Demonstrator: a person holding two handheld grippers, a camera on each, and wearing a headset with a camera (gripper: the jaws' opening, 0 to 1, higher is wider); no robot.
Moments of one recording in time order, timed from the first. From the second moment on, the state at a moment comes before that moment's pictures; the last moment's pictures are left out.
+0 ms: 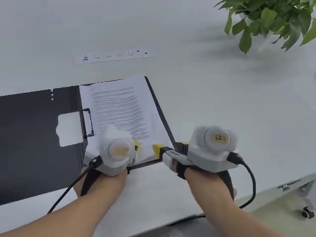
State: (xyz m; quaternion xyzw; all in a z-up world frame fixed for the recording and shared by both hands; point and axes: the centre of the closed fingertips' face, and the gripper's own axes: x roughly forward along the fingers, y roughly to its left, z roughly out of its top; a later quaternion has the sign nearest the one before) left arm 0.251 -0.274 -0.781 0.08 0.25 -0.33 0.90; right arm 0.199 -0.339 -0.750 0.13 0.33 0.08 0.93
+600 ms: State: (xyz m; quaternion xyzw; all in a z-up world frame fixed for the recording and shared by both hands) left arm 0.251 -0.275 -0.781 0.08 0.25 -0.33 0.91; right arm 0.209 -0.349 -0.771 0.17 0.35 0.06 0.92
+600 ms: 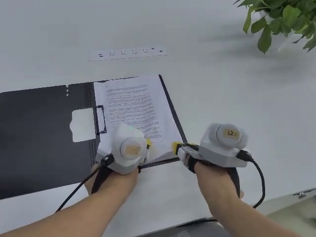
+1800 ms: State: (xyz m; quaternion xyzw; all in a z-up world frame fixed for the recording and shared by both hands) left arm 0.221 -0.161 -0.690 0.03 0.20 -0.30 0.93; right arm 0.205 -0.274 -0.653 0.25 0.22 0.14 0.93
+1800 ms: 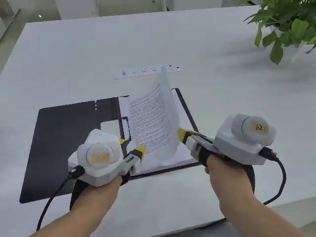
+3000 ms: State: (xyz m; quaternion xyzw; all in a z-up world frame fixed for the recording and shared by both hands) left arm 0.171 0.026 -0.631 0.01 0.14 -0.17 0.97; right arm 0.205 -0.048 -0.697 0.15 0.30 0.30 0.89
